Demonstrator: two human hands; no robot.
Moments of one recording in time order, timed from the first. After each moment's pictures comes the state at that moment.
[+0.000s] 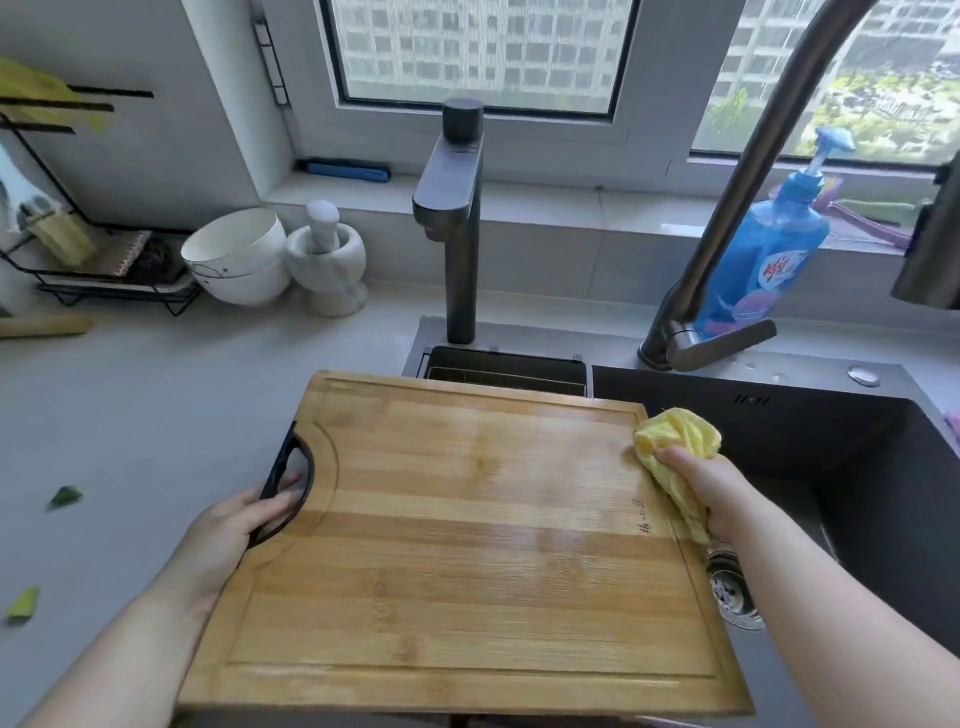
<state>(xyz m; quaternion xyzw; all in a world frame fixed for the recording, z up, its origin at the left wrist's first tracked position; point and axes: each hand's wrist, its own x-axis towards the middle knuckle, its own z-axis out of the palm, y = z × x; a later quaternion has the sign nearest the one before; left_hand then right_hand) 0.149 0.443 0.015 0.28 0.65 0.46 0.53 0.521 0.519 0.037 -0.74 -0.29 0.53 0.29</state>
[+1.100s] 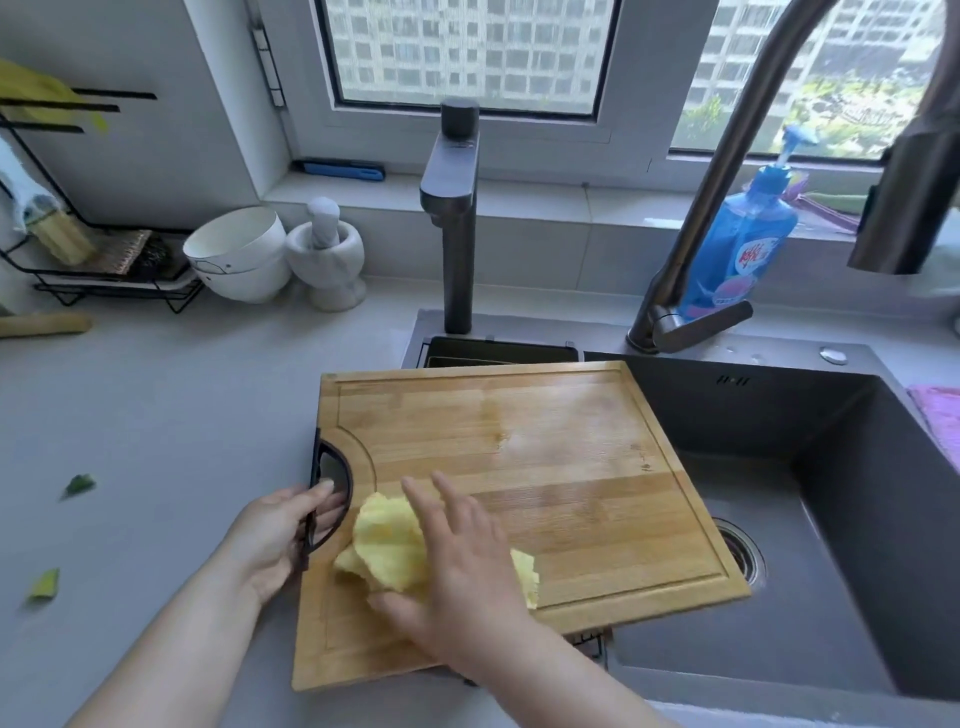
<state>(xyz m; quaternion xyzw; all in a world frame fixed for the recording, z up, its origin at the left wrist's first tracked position) 0.178 0.435 0.020 0.17 0.62 0.48 0.60 0.349 0.403 0.025 -0.55 -0.80 0.22 0.10</state>
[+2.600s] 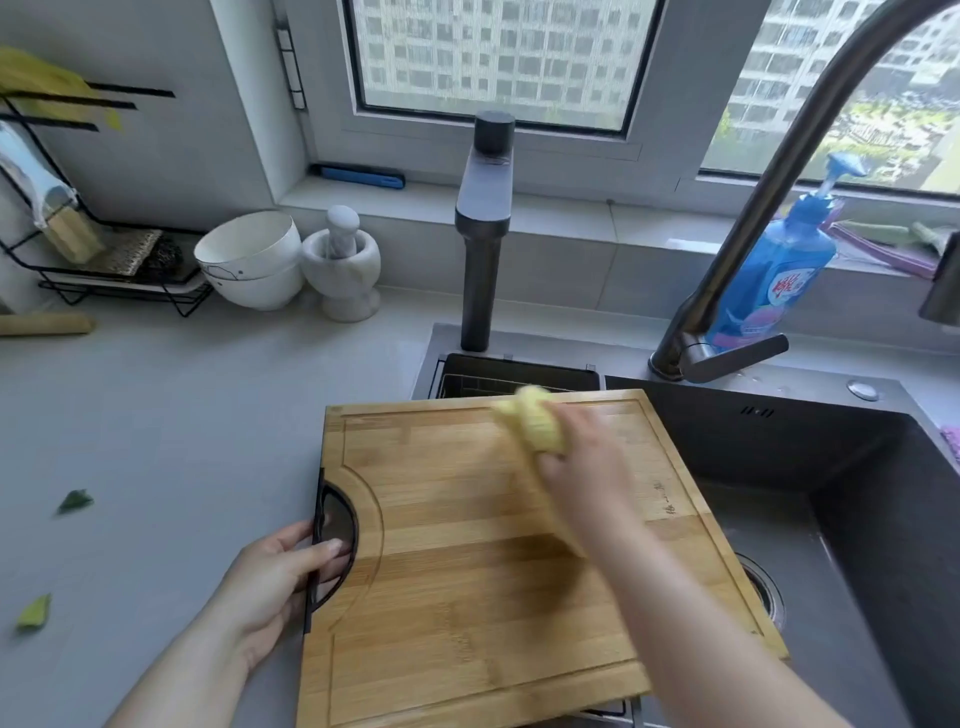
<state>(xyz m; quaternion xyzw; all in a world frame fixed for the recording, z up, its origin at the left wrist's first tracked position) 0.164 0.428 0.012 0.18 0.61 0.46 0.62 0.395 0.505 0.049 -0.68 -0.67 0.21 0.21</state>
